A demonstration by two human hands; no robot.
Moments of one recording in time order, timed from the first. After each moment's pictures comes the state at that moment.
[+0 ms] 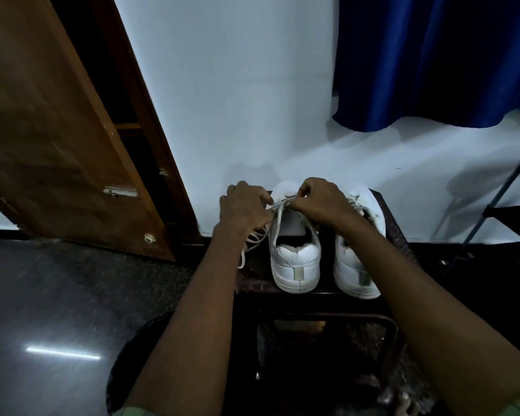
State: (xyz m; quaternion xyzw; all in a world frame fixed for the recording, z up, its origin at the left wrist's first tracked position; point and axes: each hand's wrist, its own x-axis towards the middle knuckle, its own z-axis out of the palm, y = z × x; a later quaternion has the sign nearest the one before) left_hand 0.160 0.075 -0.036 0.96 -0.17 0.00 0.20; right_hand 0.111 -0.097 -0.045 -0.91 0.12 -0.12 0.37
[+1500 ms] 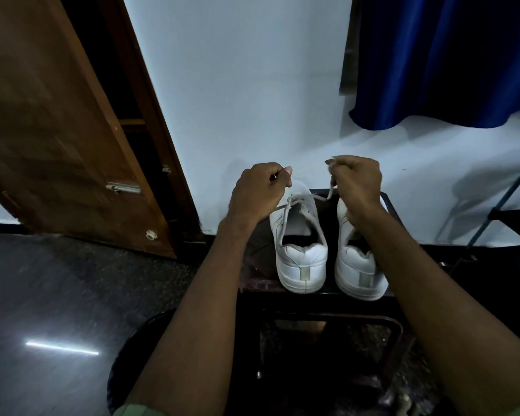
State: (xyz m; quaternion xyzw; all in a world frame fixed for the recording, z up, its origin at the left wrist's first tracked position) left_hand 0.174 0.065 -0.033 0.87 -0.24 0.10 0.42; right_hand 0.113 -0.119 -0.033 -0.74 0.19 -0.33 0.55
